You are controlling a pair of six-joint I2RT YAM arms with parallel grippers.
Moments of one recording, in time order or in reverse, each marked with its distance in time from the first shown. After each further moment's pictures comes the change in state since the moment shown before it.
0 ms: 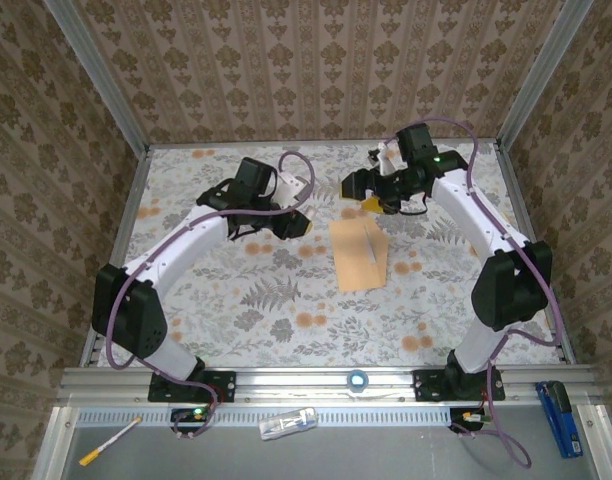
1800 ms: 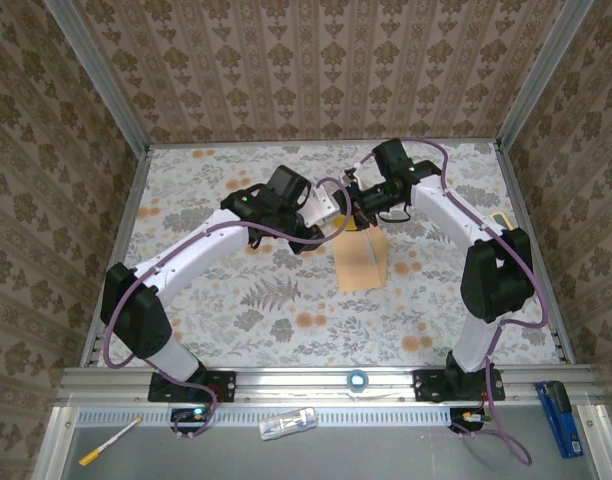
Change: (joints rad) left arm -0.192 0.030 0.100 -0.128 -0.255 0.220; right arm 0.082 0.077 -0.065 0.079 -0.262 0.137
